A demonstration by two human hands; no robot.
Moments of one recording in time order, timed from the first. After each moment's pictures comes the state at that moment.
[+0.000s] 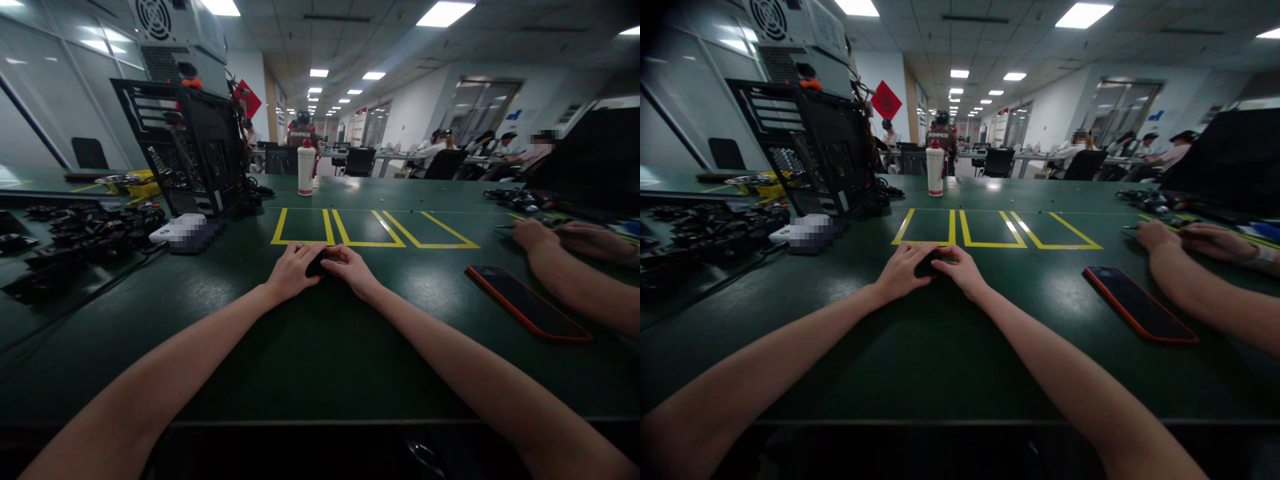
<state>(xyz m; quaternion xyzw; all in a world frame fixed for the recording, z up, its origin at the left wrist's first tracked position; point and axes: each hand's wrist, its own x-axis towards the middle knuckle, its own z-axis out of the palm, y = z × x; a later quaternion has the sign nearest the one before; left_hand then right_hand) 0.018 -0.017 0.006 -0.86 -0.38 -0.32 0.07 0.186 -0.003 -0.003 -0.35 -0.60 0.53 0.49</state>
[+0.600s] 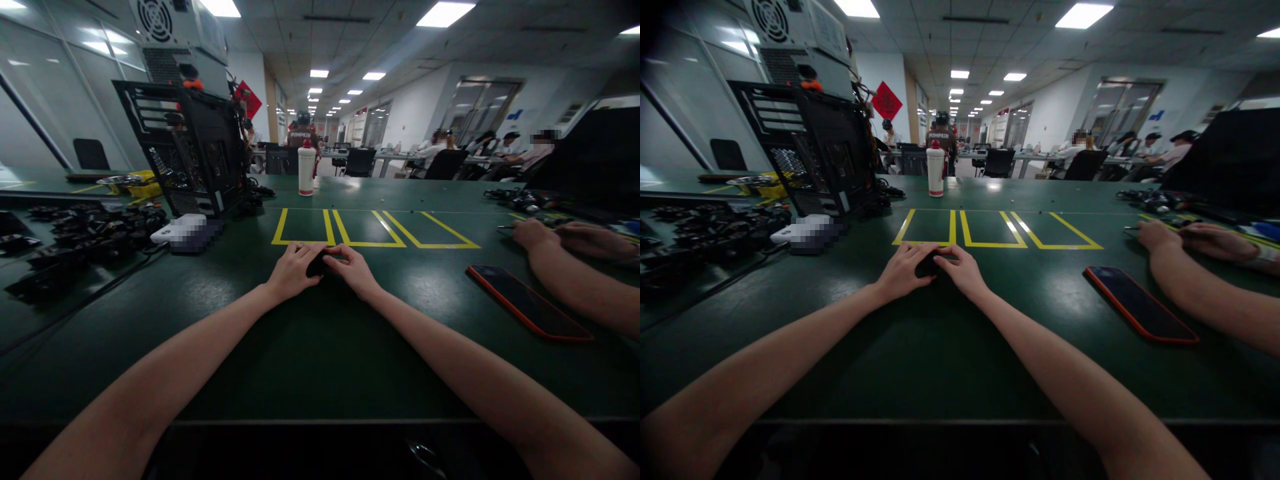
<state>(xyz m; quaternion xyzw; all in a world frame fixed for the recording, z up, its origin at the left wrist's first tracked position) 0.017 -0.015 0.005 -0.87 -0.38 -0.32 0.07 0.184 -0.002 -0.005 -0.35 -0.65 0.46 0.50</state>
